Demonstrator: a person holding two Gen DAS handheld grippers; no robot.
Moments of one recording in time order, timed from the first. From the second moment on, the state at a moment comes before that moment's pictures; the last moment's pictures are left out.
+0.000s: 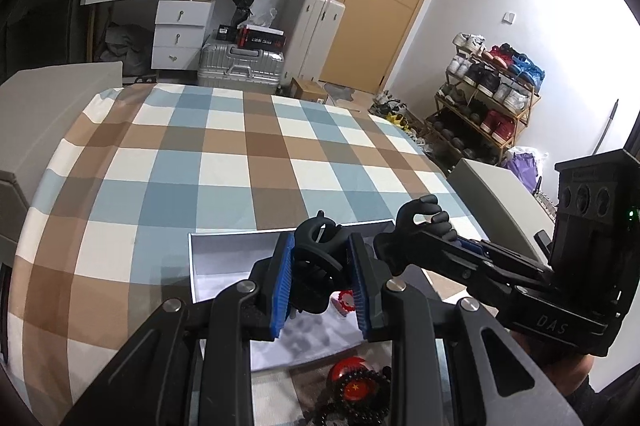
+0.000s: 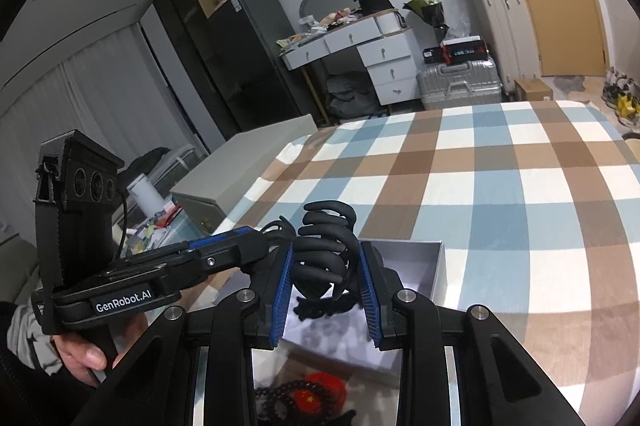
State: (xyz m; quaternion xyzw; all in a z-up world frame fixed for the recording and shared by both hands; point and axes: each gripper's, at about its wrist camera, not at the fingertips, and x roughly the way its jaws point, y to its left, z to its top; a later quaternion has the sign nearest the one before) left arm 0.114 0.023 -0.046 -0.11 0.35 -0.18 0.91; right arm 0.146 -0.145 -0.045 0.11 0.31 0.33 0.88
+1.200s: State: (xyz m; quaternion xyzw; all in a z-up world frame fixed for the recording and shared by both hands) left arm 0.084 0.023 -0.049 -0.09 0.37 -0.17 0.91; right arm 0.101 -0.173 -0.036 0.12 0.28 0.29 0.91
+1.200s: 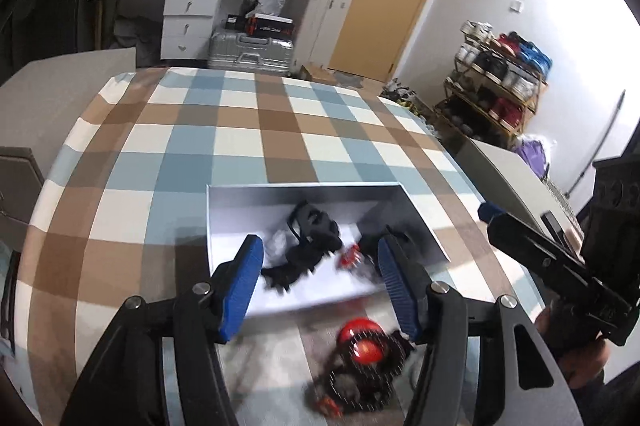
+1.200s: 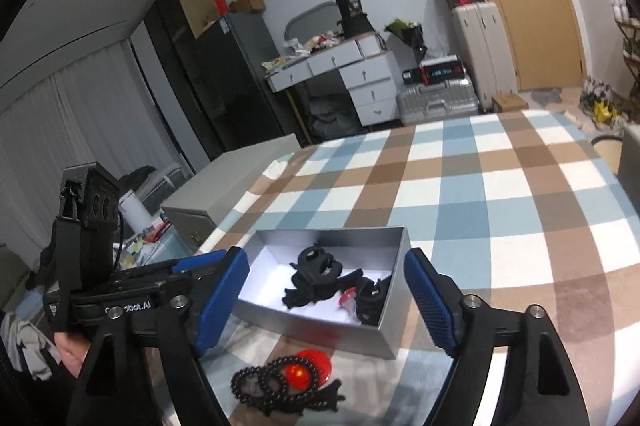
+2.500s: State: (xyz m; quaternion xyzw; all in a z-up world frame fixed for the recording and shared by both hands) left arm -0.011 0.038 -0.088 -0.03 0.36 -0.05 0.93; right arm 0.001 -0.156 -0.093 -0.01 0.33 0.25 0.91
